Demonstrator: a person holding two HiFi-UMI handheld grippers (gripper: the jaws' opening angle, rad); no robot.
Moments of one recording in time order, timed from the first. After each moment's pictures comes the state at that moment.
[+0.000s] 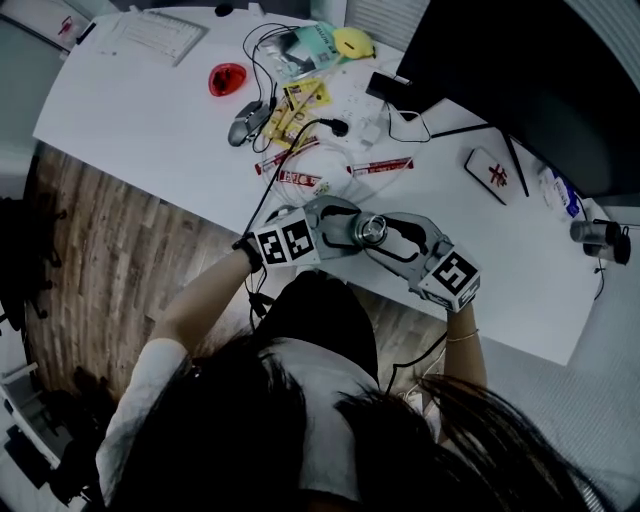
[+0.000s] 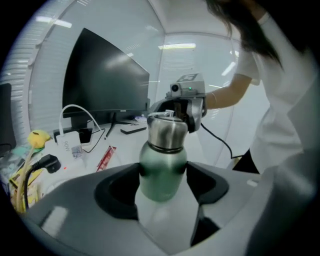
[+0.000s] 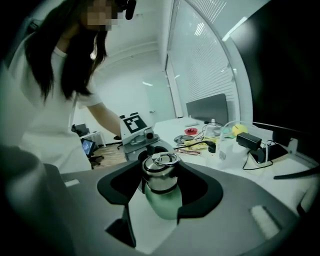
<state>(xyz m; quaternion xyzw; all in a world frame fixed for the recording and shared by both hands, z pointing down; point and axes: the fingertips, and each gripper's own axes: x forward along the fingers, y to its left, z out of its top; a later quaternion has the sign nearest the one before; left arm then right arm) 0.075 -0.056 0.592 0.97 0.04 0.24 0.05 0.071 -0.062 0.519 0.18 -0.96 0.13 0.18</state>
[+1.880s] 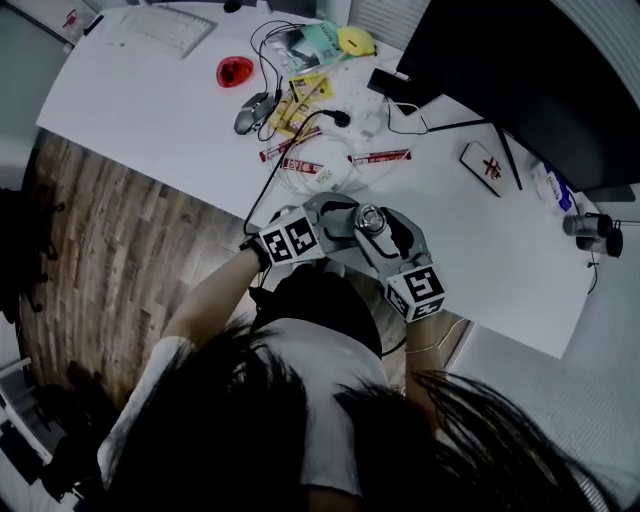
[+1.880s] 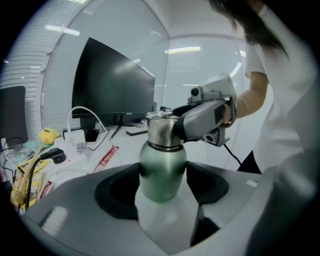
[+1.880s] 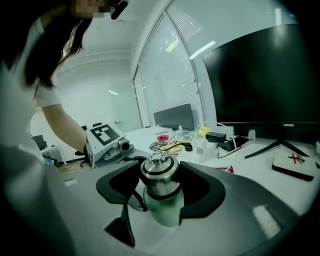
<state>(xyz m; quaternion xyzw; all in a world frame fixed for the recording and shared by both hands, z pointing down) 0.075 -0.042 0.593 0.97 -0.02 0.22 0.05 0.070 -0.058 0.520 0.41 -0.89 0.15 0.12</state>
